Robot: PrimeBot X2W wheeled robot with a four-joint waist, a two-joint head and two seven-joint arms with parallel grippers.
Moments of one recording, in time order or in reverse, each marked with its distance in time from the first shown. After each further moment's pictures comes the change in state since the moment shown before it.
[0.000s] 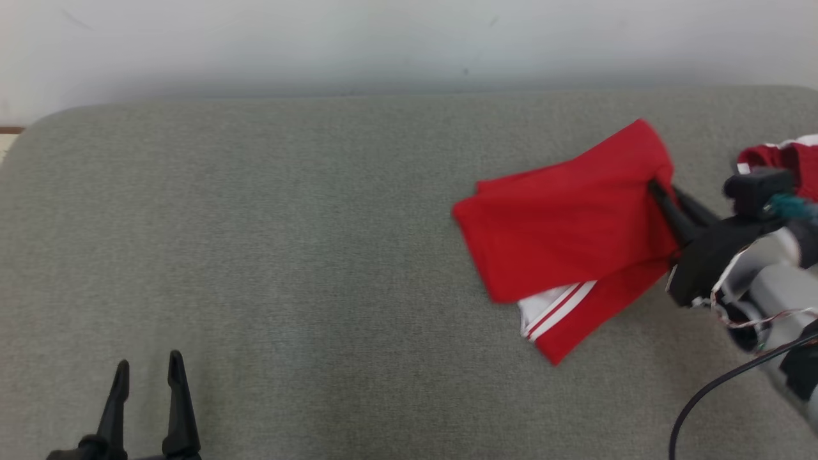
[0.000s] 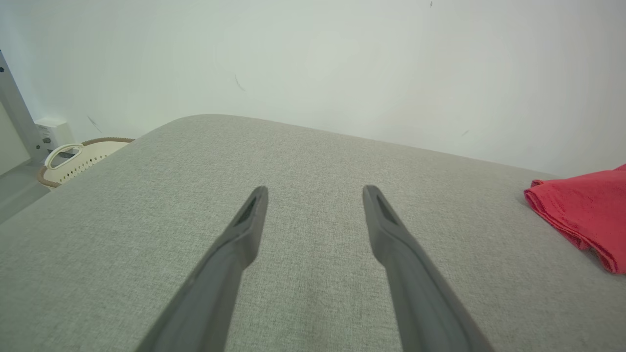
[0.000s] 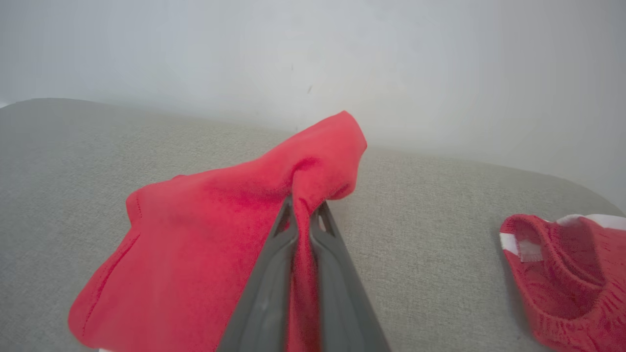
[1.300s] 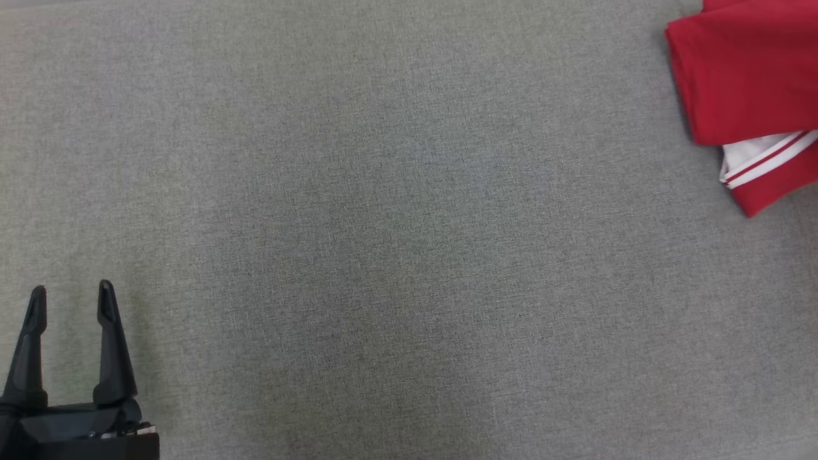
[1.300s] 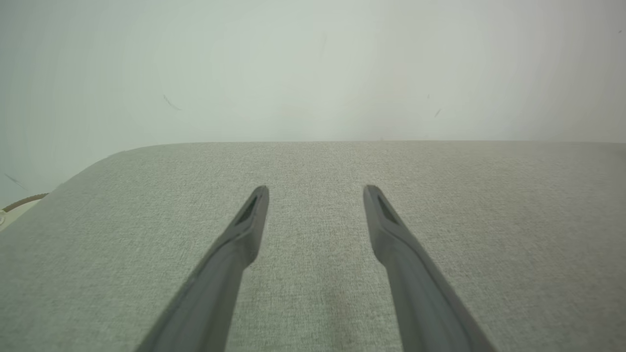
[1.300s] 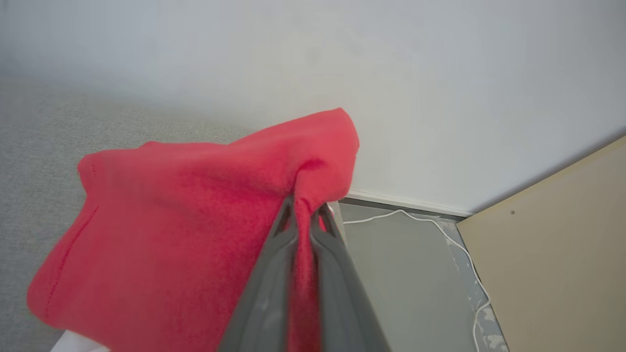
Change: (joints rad) left arm -0.069 0.078 0.080 -0.207 0.076 -0.028 0.014; right arm -0.407 -0.325 0.128 0.168 -0.015 0.000 0.099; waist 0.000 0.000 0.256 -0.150
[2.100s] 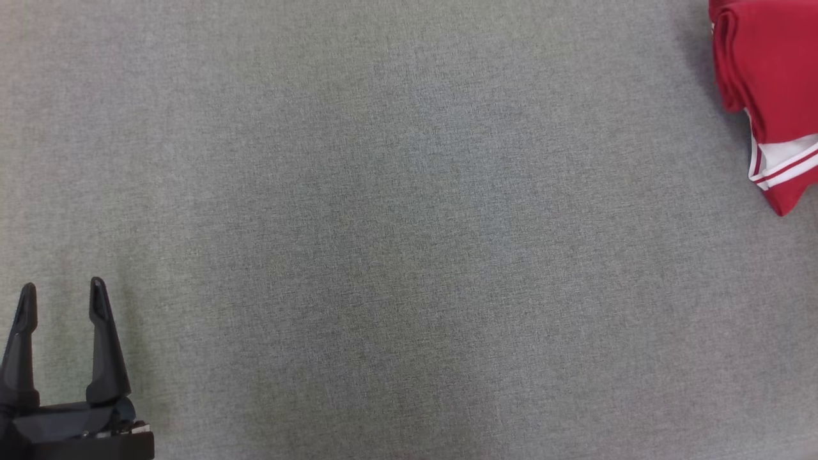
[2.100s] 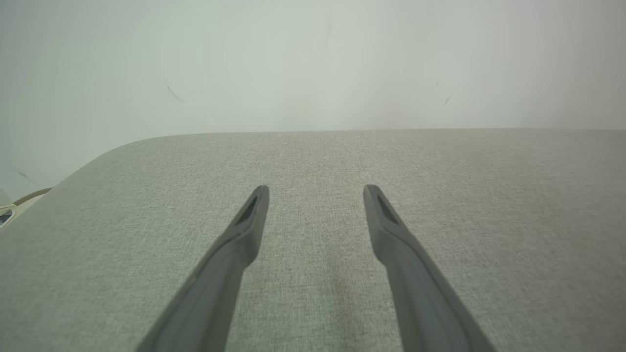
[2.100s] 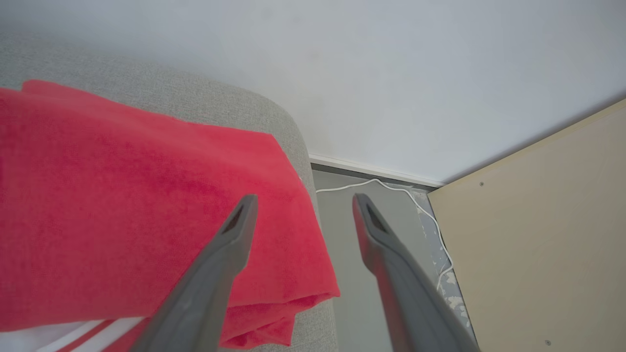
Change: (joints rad) left arm 0.007 0.017 0.001 -0.034 -0.003 0.022 0.015; right arm -0.056 -0.019 0.080 0.111 -0.006 0.000 0.040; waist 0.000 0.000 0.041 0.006
